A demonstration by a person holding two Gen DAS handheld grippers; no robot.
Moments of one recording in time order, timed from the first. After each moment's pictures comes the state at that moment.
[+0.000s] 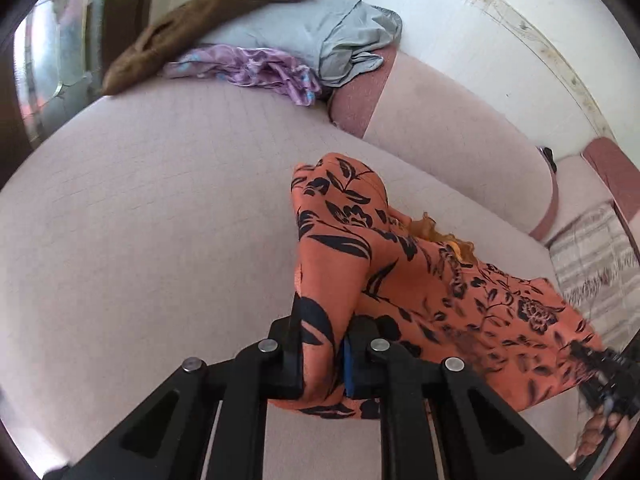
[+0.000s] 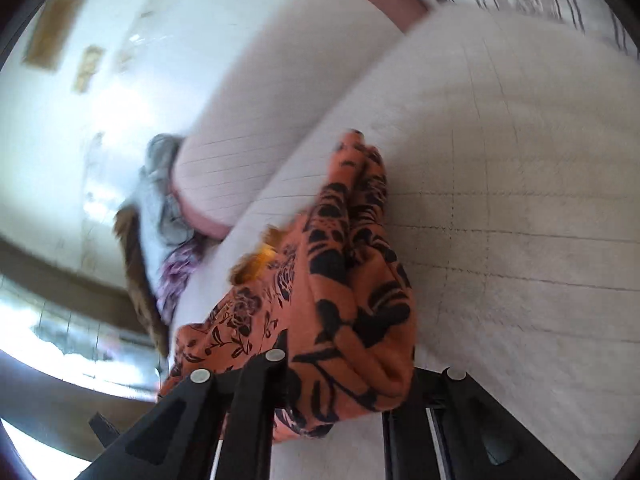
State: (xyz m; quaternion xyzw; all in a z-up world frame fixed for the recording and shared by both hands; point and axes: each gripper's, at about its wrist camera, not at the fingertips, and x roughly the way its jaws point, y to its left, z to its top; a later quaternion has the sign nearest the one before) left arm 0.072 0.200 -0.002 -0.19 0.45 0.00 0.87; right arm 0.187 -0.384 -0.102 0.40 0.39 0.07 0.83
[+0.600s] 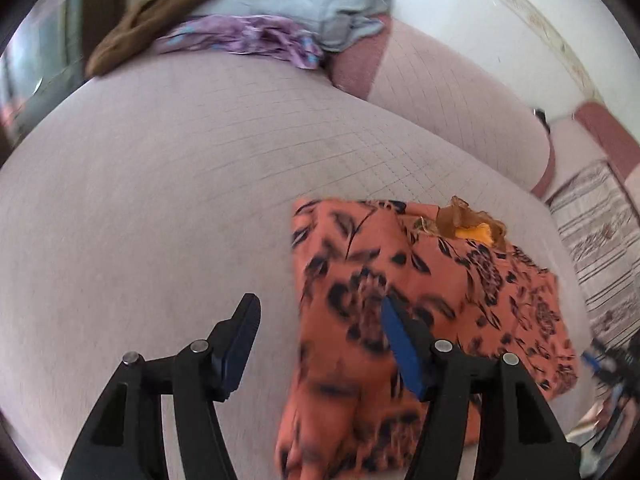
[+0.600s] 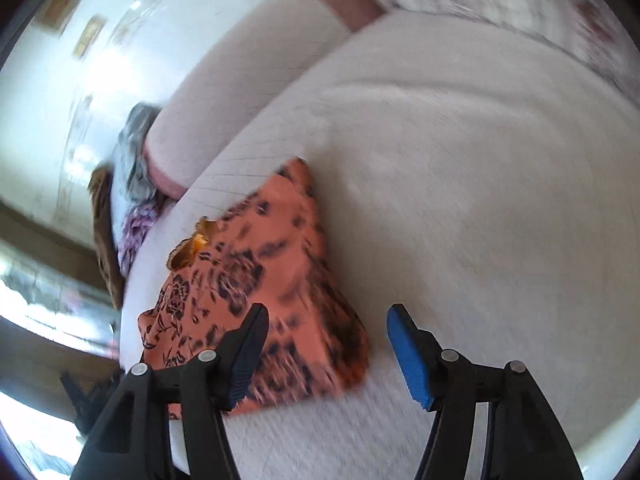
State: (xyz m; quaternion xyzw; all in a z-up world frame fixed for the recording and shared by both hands) left arm 0.103 0.225 -0.052 -0.15 0.48 -0.05 0.86; right arm 0.092 -0.438 -0.139 0.31 0.43 0.05 0.84
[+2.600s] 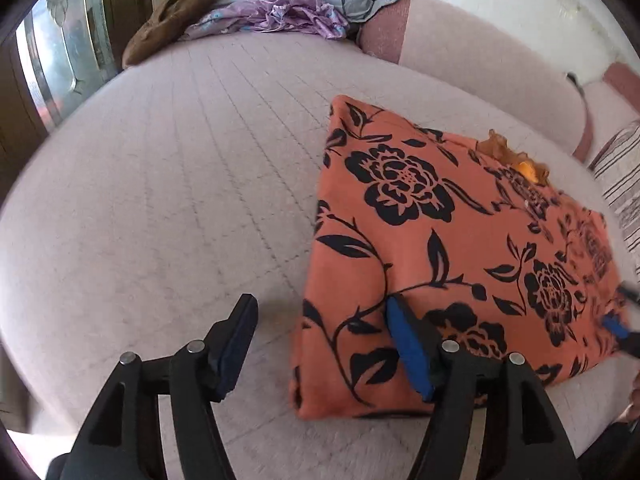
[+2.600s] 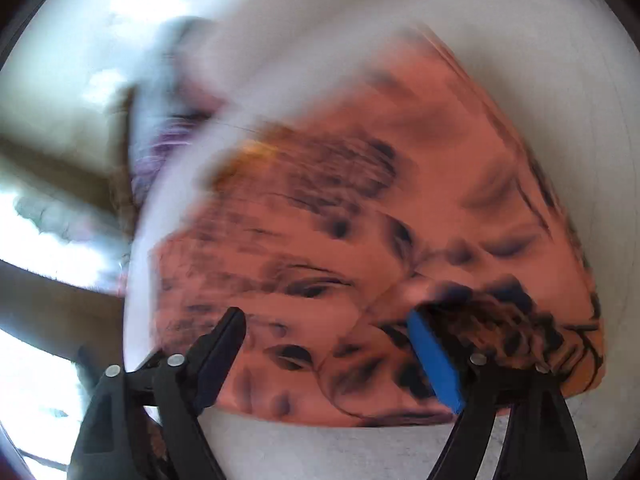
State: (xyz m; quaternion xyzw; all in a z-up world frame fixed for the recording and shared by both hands) left arm 0.044 0.196 -0.097 -0.09 0.50 0.04 0.86; right arm 0.151 -0.320 -0.190 0.32 0.50 0.13 0.79
